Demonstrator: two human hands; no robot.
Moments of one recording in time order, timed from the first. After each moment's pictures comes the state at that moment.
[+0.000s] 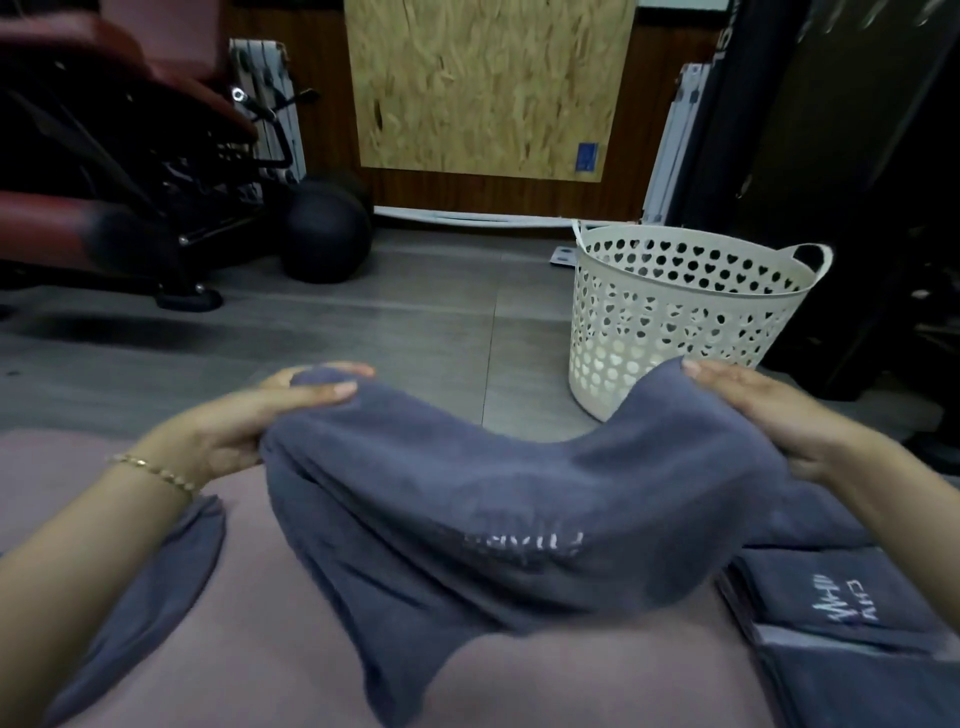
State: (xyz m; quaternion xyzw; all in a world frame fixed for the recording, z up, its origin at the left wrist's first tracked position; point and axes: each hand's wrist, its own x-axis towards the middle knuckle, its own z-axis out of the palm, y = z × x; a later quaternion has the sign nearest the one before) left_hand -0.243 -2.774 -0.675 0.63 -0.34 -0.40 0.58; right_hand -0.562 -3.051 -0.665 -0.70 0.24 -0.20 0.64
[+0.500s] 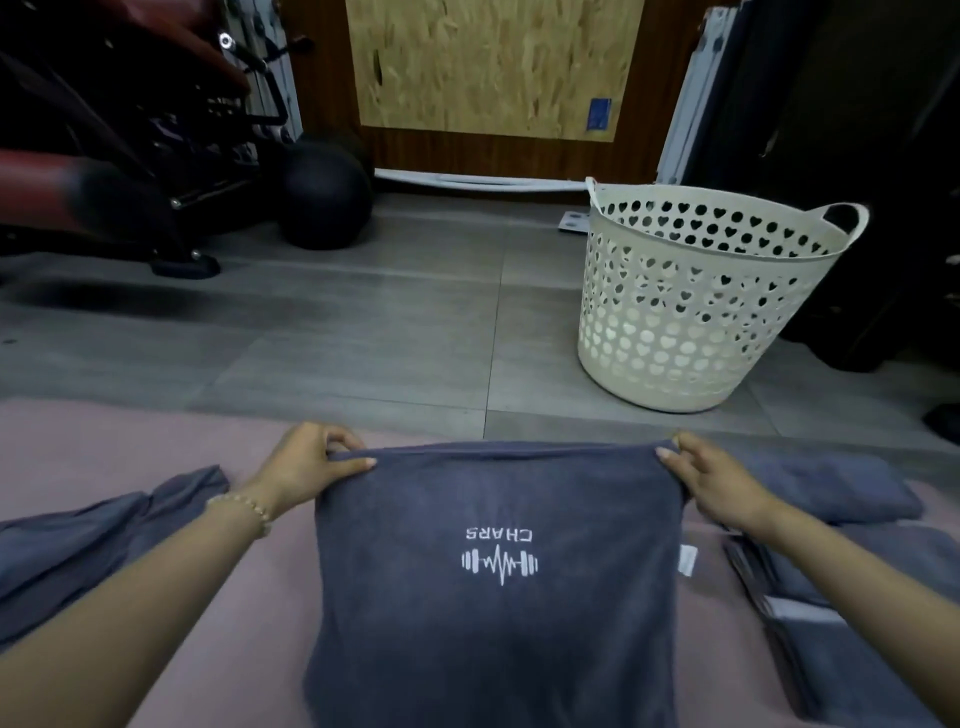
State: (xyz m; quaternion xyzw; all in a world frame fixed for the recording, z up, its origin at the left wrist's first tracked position) left_hand -0.203 -2.797 -0.810 0.84 -0.42 -0.15 0.32; right_hand -0.552 -3.071 -0.801 -0.82 0.39 -0.16 0.38
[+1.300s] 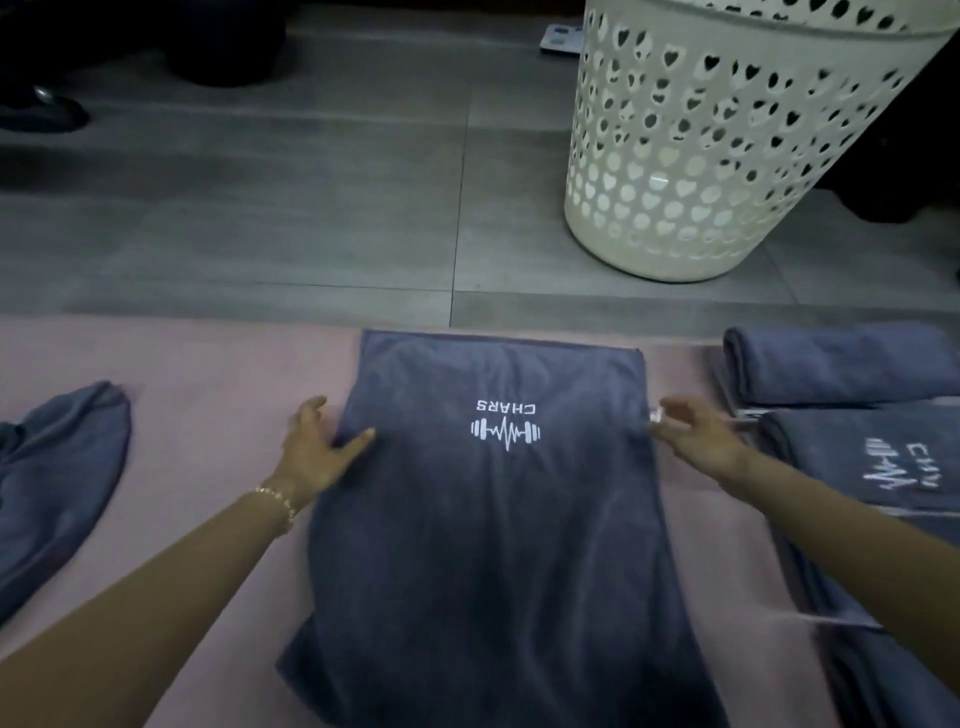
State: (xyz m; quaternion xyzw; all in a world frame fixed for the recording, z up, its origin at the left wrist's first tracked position) left_hand -0.227 -2.849 -0.981 0.88 -0.21 -0.27 0.34; right_hand -0.557 -3.102 -0.941 -0.65 0.58 -0.13 0.47
